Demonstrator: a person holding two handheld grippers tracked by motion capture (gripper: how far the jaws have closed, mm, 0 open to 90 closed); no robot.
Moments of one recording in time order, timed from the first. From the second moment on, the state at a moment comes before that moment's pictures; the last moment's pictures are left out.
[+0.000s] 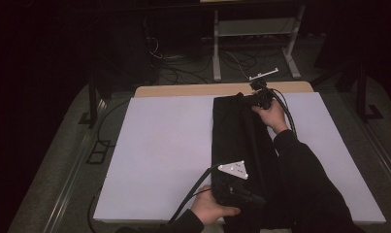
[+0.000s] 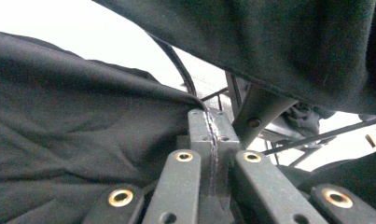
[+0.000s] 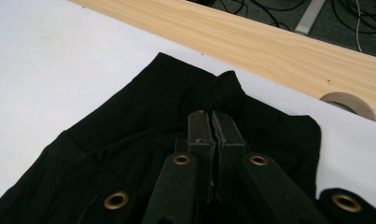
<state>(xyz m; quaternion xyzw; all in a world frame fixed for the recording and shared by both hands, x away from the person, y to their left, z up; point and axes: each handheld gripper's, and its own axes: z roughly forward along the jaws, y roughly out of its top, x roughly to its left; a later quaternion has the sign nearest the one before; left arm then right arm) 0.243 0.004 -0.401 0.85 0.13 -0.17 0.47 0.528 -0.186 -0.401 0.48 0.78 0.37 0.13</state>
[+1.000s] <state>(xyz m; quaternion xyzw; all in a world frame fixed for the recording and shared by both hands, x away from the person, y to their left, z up) 0.244 -0.047 -0.419 0.85 0.15 -0.19 0.47 0.527 -0.222 -0.406 0.48 0.79 0.35 0.15</state>
